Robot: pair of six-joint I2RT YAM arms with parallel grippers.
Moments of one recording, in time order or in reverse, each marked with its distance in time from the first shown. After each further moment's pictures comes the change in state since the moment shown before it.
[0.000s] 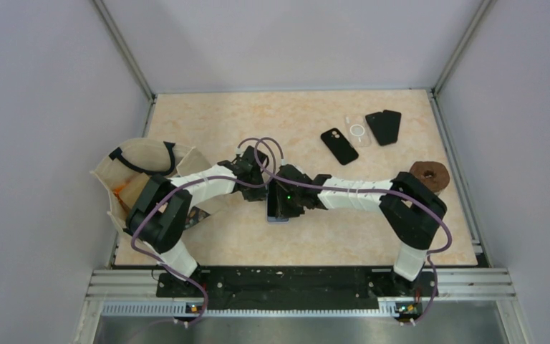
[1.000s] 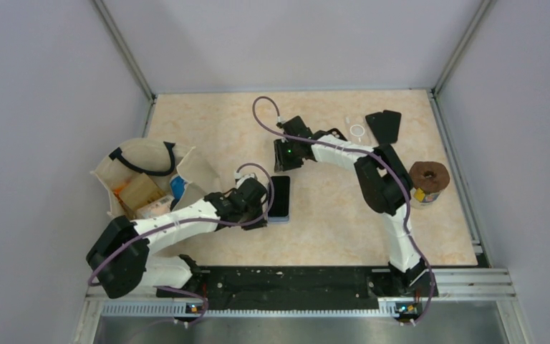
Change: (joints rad) left arm -0.222 -0.396 -0.266 -0.053 -0.048 -0.137; right arm -0.296 0.372 0.504 -0.052 -0.138 -0.403
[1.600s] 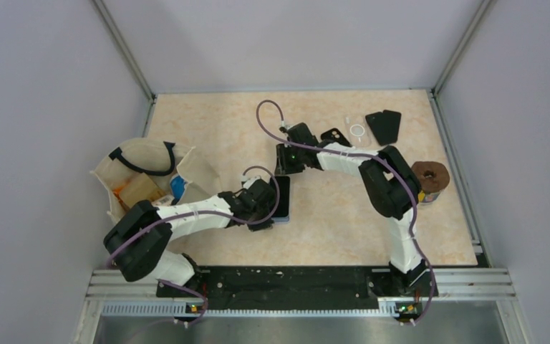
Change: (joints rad) left arm -0.037 0.150 -0.009 0.102 0.014 -0.082; right arm 0.002 -0.051 -0.149 0.164 -0.061 -0.004
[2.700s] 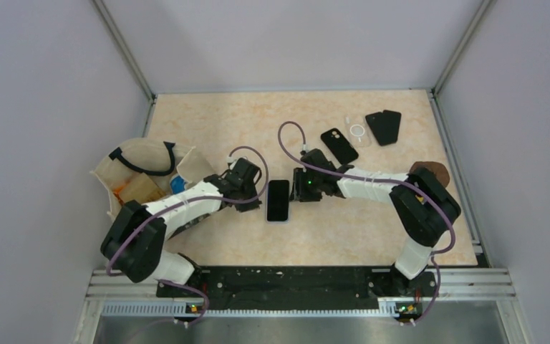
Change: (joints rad) left arm 0.203 -0.016 0.096 -0.084 -0.011 0.183; right arm 0.051 -0.368 -0.466 0.022 0.102 0.250
